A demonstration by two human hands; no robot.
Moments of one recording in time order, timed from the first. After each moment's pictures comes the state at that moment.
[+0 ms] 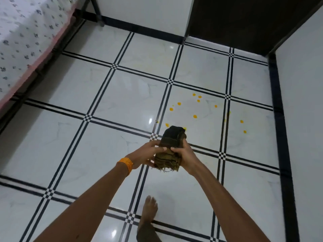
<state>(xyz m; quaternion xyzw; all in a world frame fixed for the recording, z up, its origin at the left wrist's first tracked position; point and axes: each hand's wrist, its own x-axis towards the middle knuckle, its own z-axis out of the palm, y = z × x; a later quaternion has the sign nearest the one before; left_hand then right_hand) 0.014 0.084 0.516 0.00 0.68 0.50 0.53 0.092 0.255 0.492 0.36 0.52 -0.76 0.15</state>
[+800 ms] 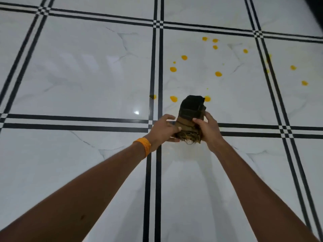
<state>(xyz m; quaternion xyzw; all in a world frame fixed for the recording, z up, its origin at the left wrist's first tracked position) -0.141 0.169 -0.021 0.09 0.66 0.52 0.53 -0.037 0.330 -0.047 0.50 0.62 -0.60 -0.05</state>
